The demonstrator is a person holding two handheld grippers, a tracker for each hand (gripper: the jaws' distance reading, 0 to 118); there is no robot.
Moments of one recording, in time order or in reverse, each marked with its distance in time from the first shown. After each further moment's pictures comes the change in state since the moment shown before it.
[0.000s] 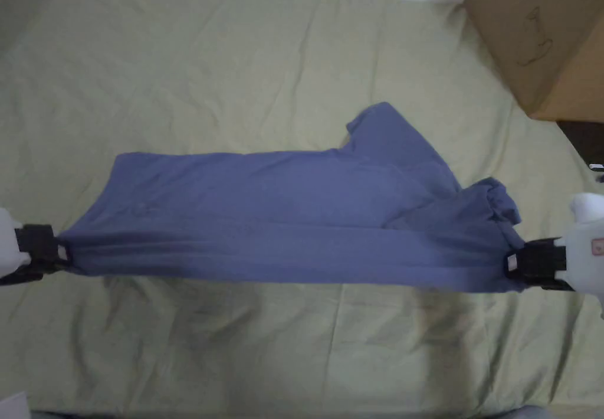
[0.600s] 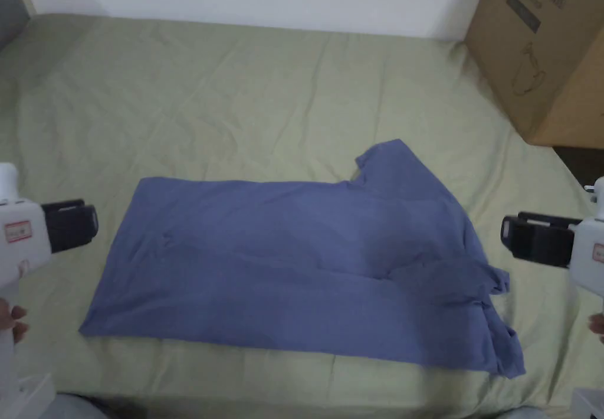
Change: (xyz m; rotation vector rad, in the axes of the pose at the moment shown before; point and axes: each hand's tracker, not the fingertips) left arm 0.046 -0.029 0.066 0.462 0.183 -0.249; right arm -0.049 -0.015 0.063 0.504 -0.174 0.122
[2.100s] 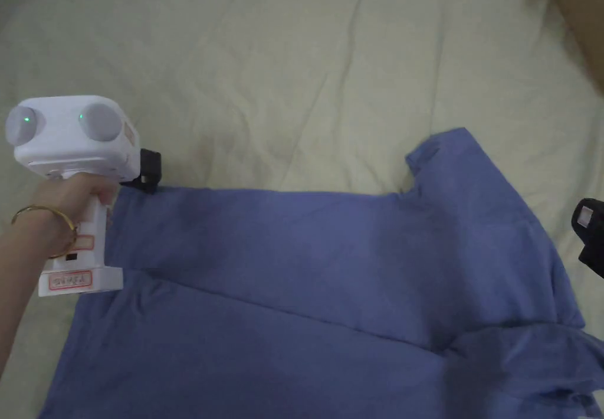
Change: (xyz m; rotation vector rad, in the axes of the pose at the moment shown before) left arm 0.047 0.070 -0.344 -0.561 0.063 -0.029; right arm -0.052 0.029 -0.142 0.041 0.049 -0.058
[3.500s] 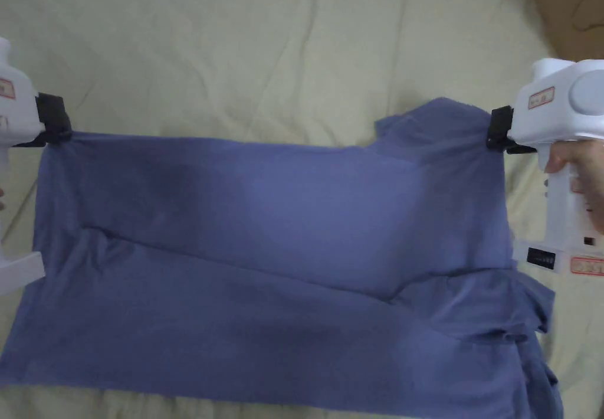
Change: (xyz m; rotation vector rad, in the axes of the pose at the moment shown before) left arm -0.040 -0.037 0.093 0.247 -0.194 0.038; right arm 0.043 0.069 -0.146 -0.434 -0.025 0.010
